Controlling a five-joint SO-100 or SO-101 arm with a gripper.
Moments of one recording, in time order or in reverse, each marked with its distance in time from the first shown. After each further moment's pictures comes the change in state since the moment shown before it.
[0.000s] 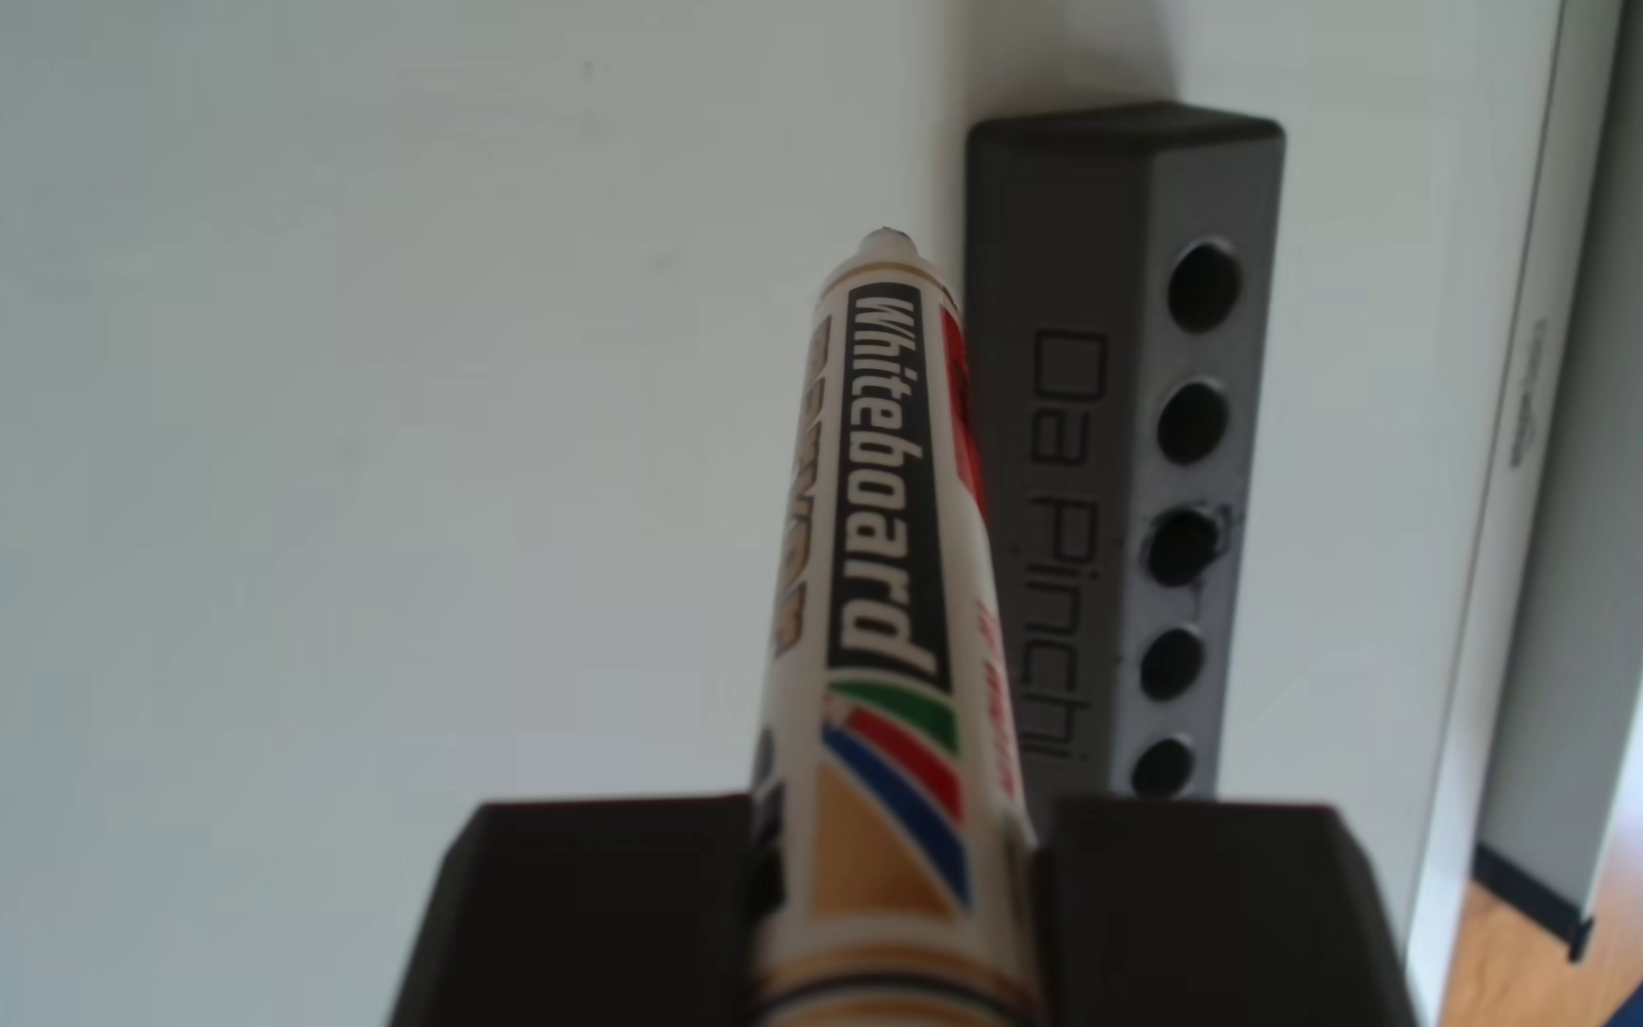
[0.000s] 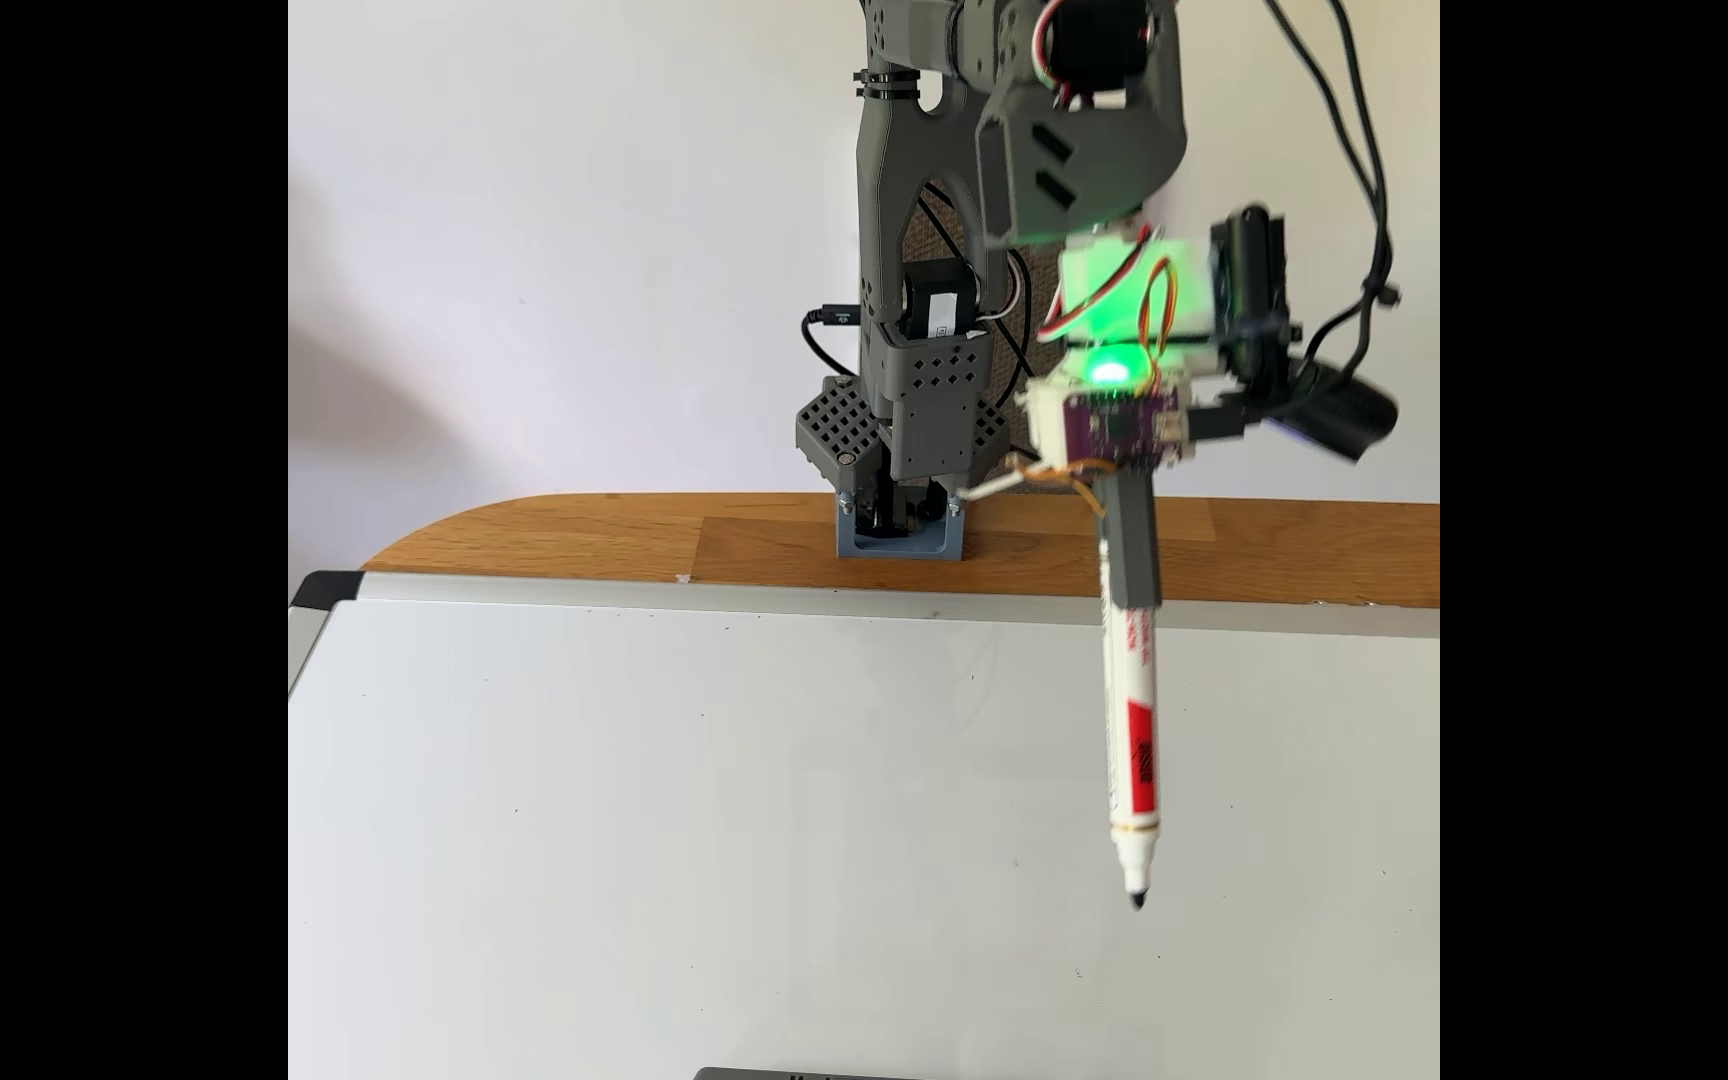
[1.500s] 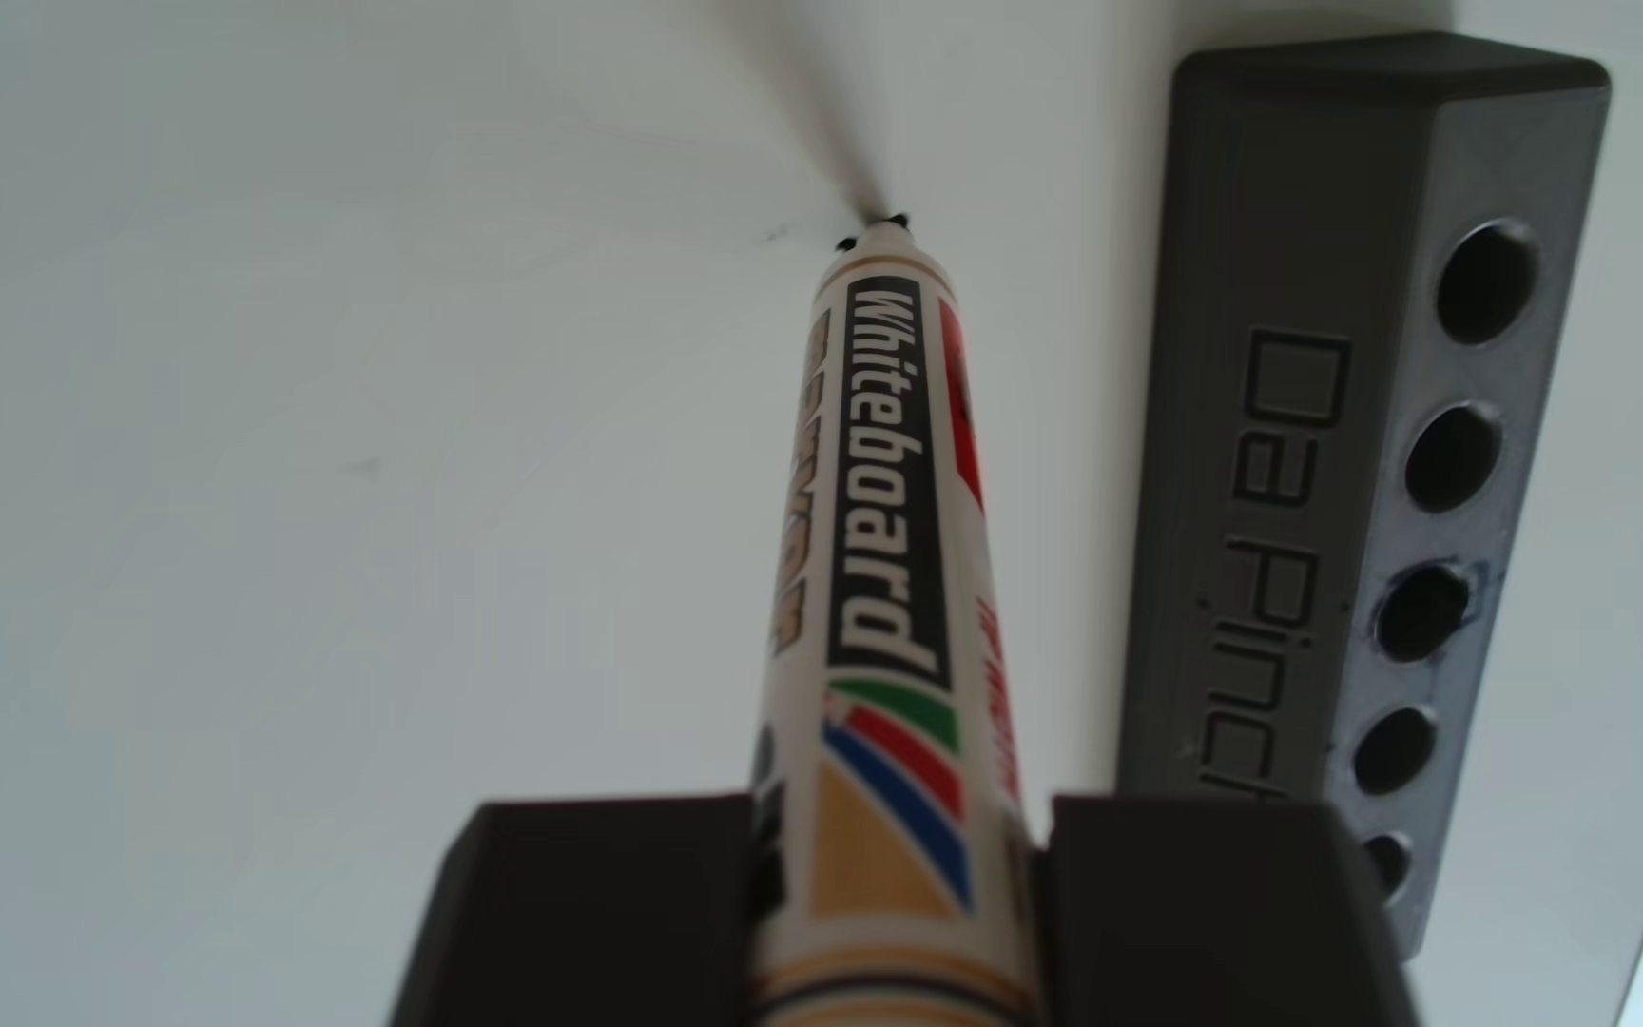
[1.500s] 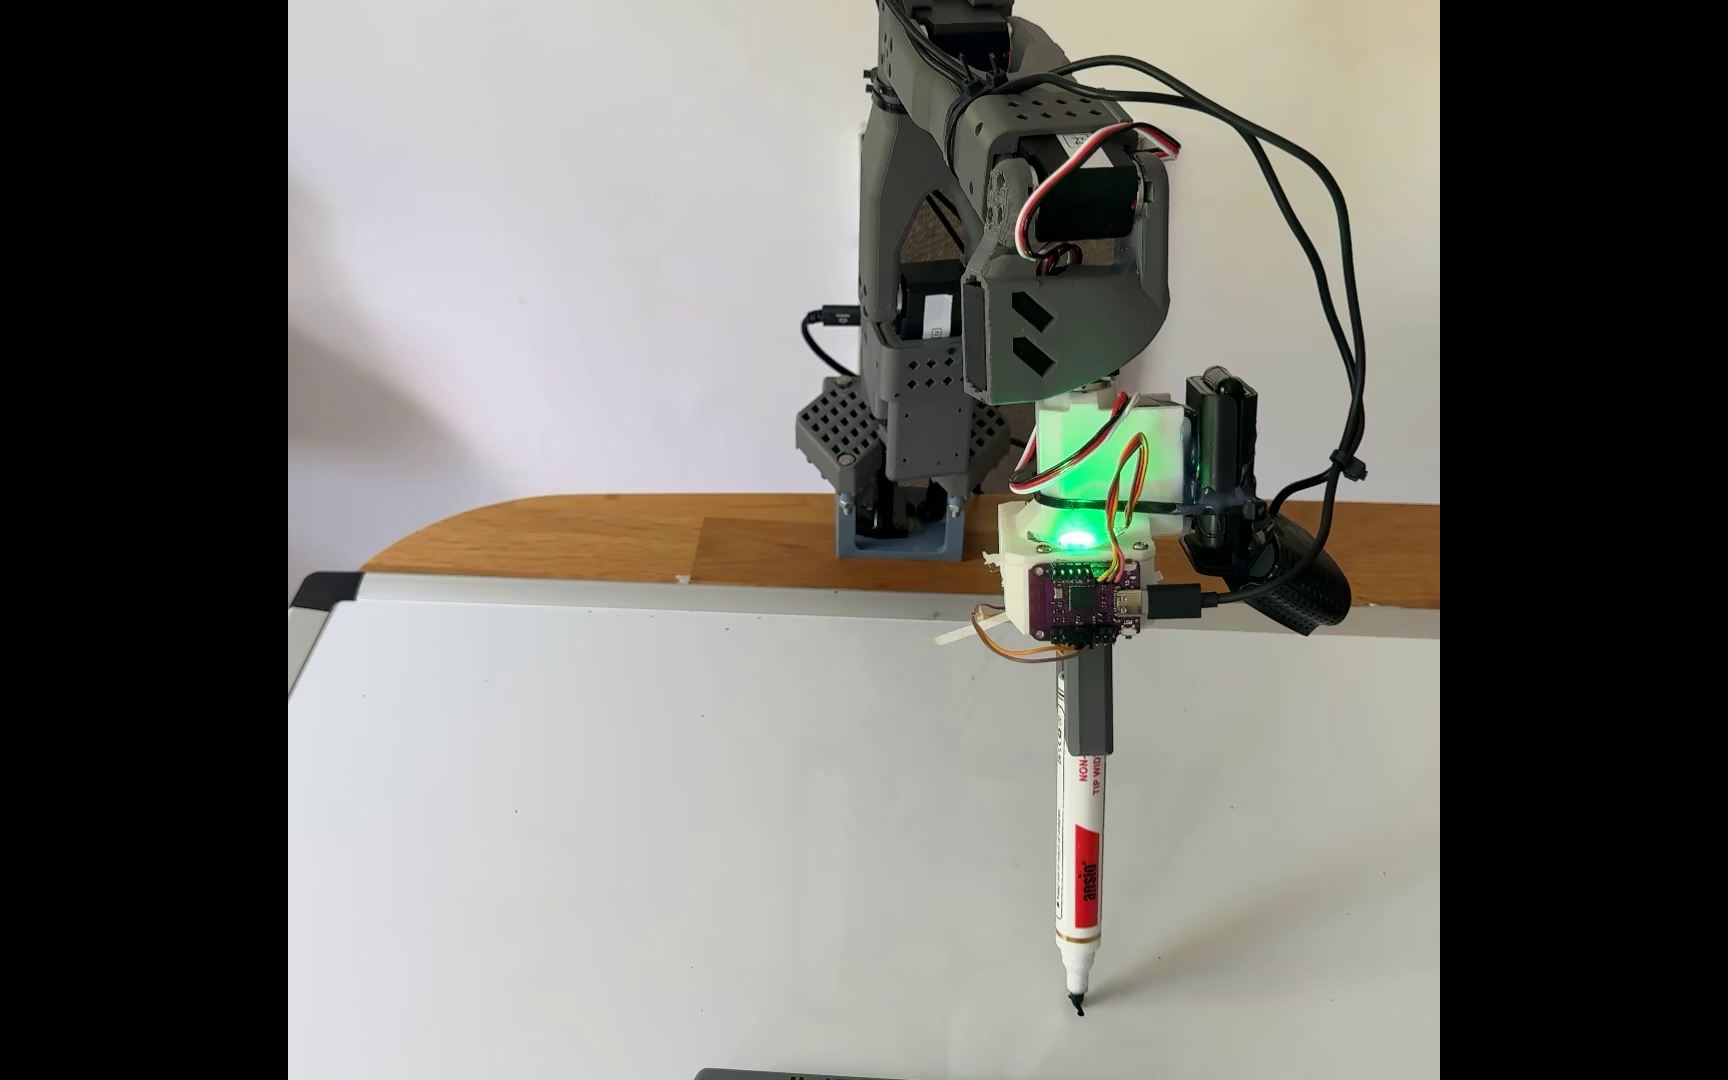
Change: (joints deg) arm 1.2 -11.2 0.4 -3.4 -0.4
